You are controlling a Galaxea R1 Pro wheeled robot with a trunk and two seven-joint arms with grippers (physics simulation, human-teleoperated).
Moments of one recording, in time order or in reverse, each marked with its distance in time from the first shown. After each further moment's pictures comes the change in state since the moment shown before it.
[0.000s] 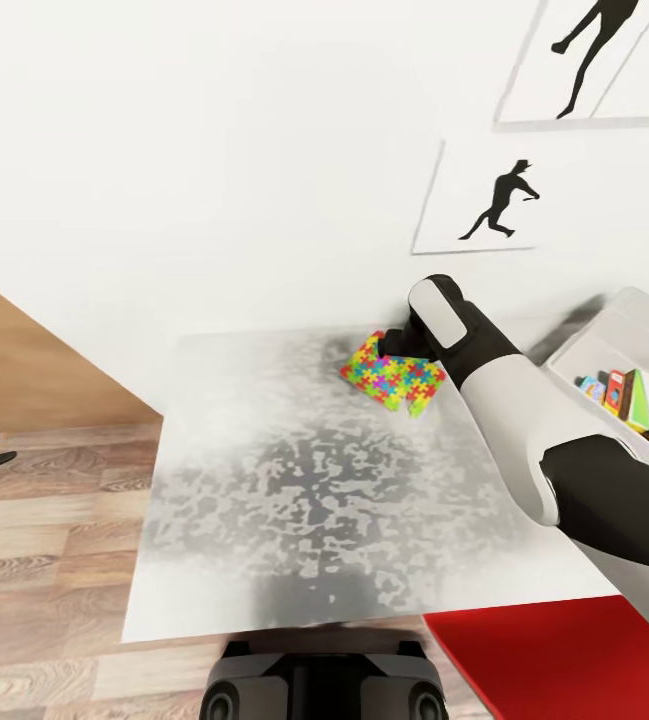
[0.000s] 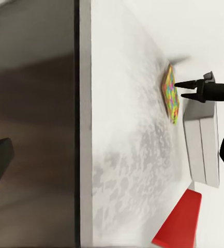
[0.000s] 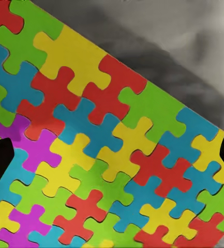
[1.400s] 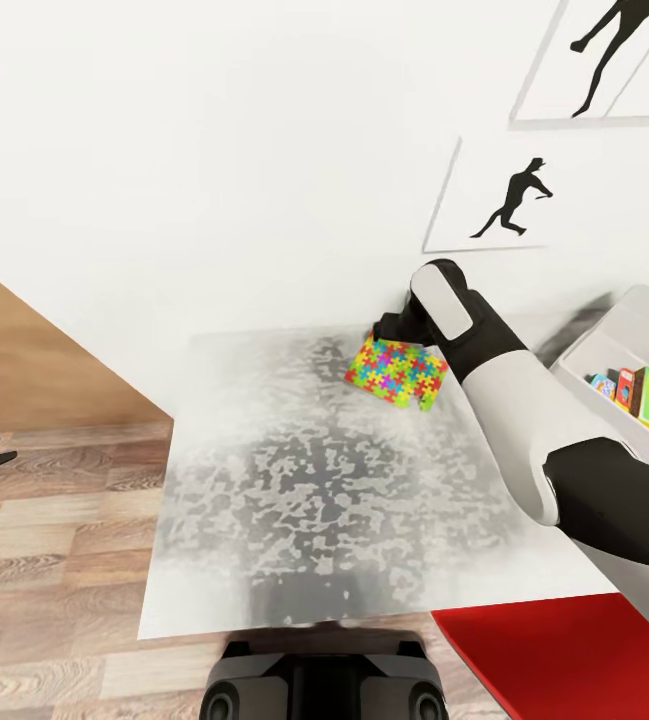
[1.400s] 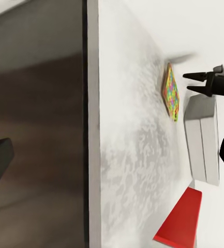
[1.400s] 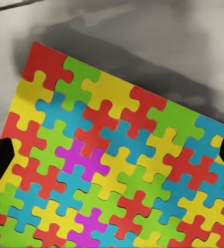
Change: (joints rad) left arm -0.001 -0.001 0.000 0.000 0.000 -0.002 0.000; right arm -0.002 0.000 -0.002 -0.097 -0.027 0.000 0.001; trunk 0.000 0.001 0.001
